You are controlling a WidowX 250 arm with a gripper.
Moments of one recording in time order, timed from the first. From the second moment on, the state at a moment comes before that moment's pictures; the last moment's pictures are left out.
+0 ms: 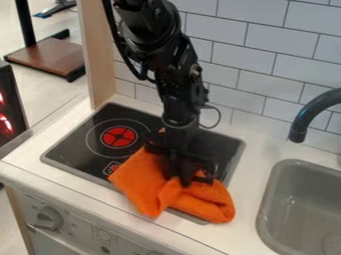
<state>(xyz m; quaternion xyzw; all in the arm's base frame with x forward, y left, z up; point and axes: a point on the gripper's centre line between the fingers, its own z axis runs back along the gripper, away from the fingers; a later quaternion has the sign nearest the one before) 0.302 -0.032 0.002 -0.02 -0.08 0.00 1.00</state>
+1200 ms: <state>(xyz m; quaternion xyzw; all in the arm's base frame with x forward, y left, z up) 0.294 -0.035 0.088 -0.09 -0.10 -0.01 0.99</state>
